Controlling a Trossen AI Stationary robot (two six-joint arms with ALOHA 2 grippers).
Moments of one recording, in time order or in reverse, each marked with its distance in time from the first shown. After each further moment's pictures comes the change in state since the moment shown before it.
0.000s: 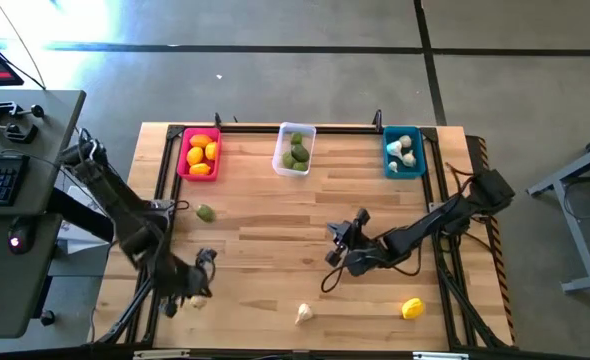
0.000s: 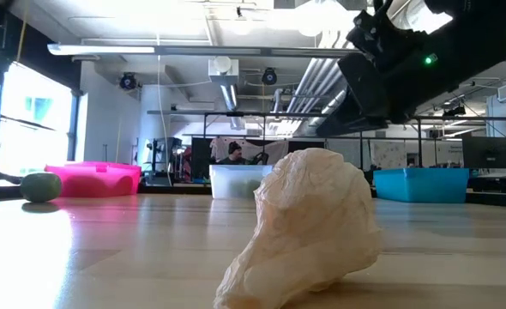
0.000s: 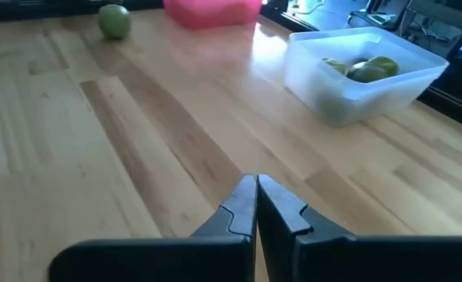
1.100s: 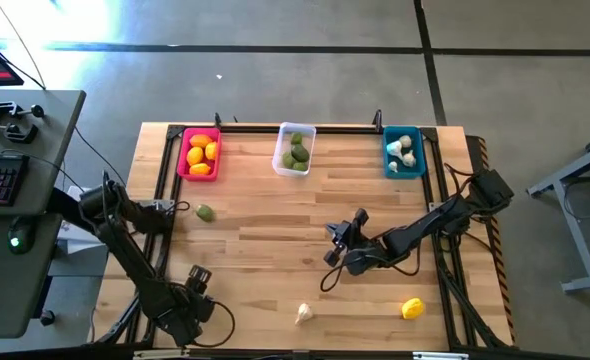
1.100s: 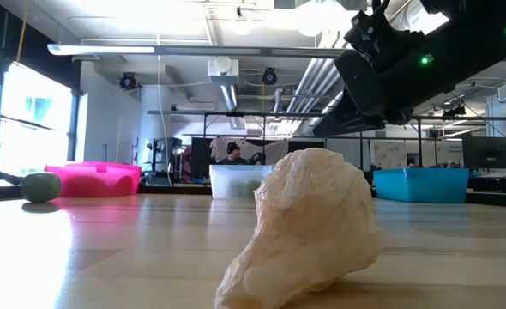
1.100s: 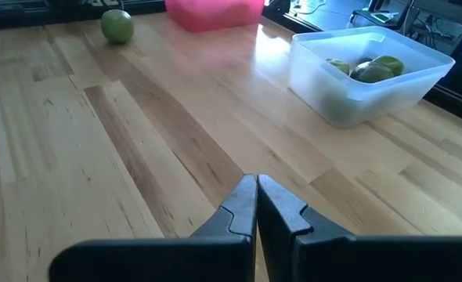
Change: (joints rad) left arm -0.129 0.555 0.255 -0.410 0.070 -0.220; right arm -0.003 0.006 0.000 0.027 -0.010 0.000
